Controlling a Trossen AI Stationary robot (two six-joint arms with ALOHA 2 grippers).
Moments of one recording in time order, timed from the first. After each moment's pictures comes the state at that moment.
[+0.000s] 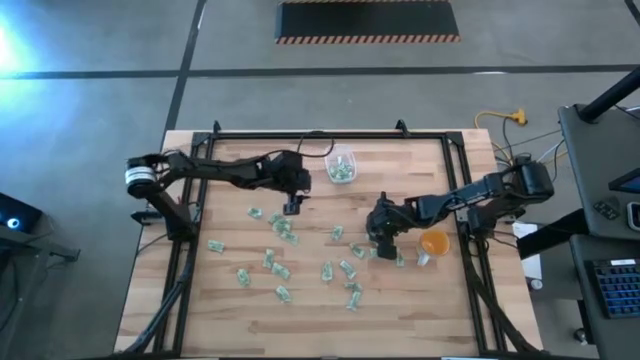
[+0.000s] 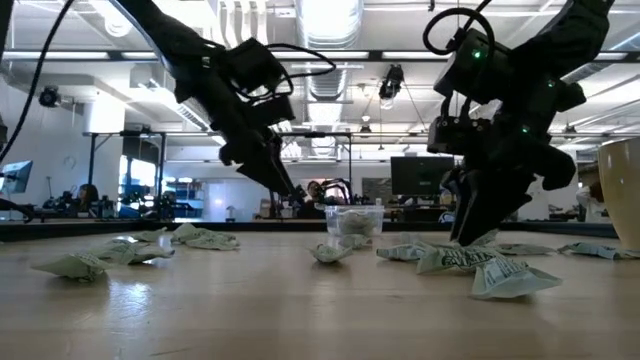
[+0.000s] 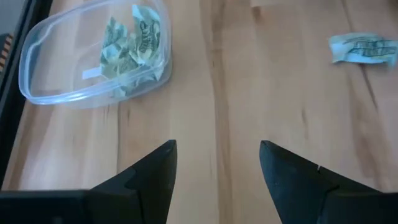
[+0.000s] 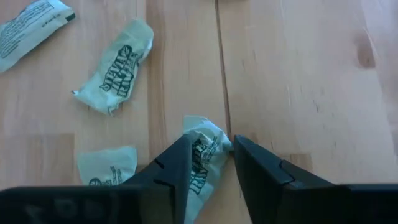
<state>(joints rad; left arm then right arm) 0.33 1.58 0.90 -0.11 0.05 0.39 0.02 1.54 0.58 -0.07 -0.02 0.13</state>
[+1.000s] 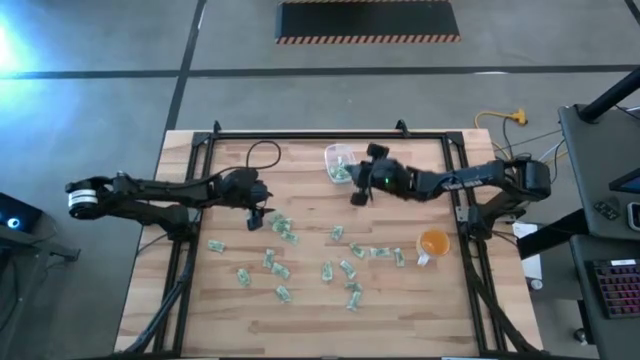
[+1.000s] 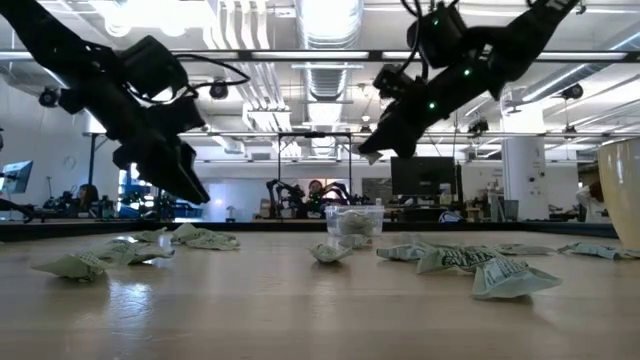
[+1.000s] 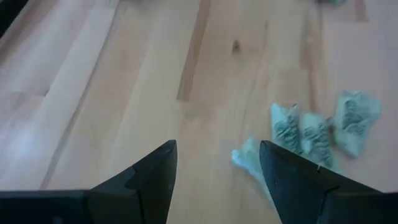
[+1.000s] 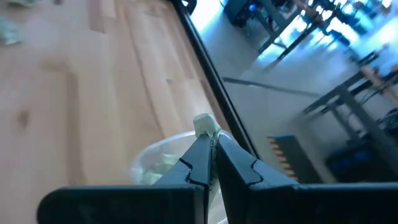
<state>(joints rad) 0.33 1.08 0.37 -0.01 0.05 0.17 -0.26 1.54 0.73 0.37 0.33 -0.39</state>
